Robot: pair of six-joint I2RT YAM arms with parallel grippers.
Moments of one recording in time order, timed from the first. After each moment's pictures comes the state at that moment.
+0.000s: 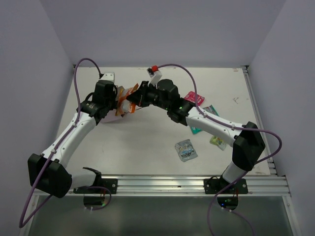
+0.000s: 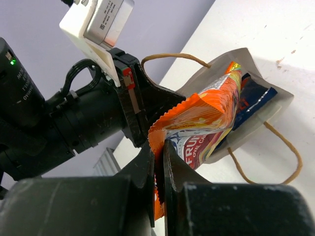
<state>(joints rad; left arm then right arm) -0.33 1.26 1.10 -0.54 -0.36 -0.20 0.86 1.67 1.37 0.15 -0.12 0.71</state>
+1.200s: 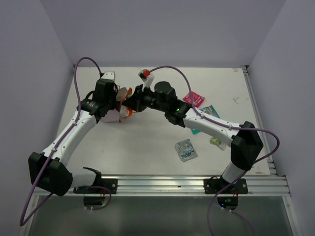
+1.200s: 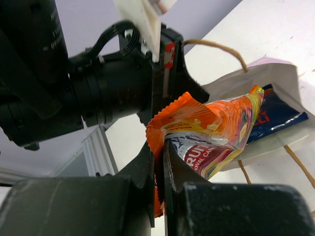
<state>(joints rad) -0.33 1.28 1.14 -0.57 -0.33 -0.22 0.88 1.68 1.38 0.18 -0.23 0.53</state>
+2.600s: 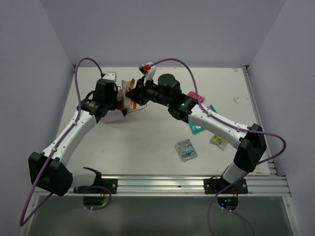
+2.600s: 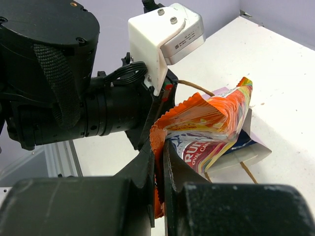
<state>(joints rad) -0.33 1.29 1.14 -0.58 -0.29 -0.22 0.87 1.65 1.48 0.06 -0.20 0.30</state>
